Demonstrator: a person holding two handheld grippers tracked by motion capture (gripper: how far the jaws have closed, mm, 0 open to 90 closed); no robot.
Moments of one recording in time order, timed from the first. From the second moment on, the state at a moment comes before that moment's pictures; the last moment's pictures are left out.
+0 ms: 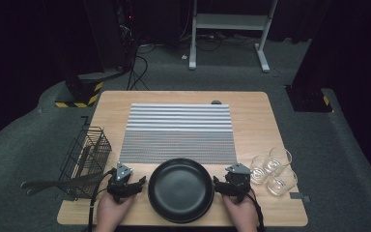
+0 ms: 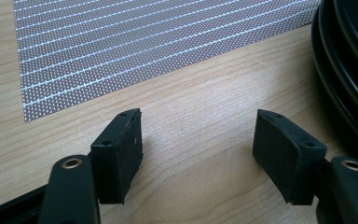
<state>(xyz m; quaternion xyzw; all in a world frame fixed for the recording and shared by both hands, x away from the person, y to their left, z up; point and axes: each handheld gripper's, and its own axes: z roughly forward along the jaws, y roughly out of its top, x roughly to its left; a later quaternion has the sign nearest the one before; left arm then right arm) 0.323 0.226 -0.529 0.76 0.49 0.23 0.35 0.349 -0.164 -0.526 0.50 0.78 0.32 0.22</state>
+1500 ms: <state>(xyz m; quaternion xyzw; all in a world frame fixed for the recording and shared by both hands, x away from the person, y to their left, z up) 0.323 0.226 -0.529 0.76 0.49 0.23 0.35 0.349 -0.164 -0.516 0.47 0.79 0.33 0.21</state>
